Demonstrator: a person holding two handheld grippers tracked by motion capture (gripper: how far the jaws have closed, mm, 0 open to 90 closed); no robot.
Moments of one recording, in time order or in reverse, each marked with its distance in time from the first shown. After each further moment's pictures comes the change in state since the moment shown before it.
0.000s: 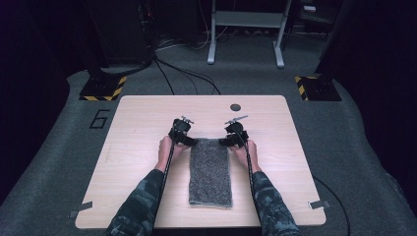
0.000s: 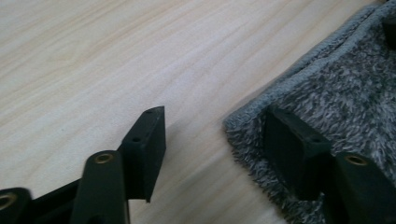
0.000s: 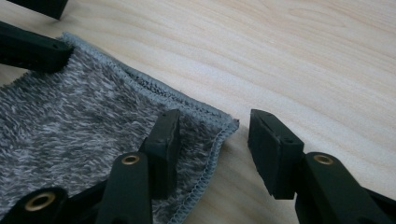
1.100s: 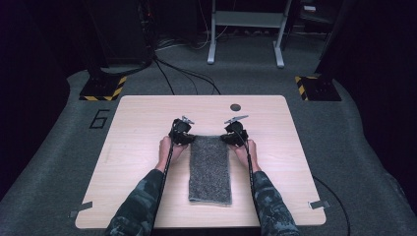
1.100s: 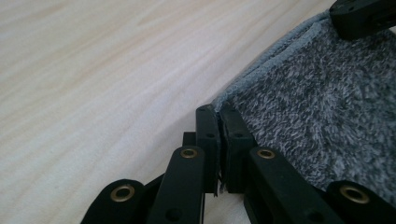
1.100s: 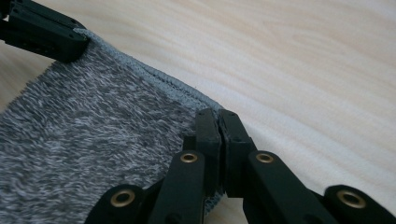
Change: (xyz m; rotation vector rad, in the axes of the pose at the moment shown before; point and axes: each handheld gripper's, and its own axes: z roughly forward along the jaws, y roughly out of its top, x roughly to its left) left arm -0.004 -0.001 -0.013 -0.101 -0.051 0.054; right arm 0.002 0.002 -0.007 -0.063 0.013 -0.060
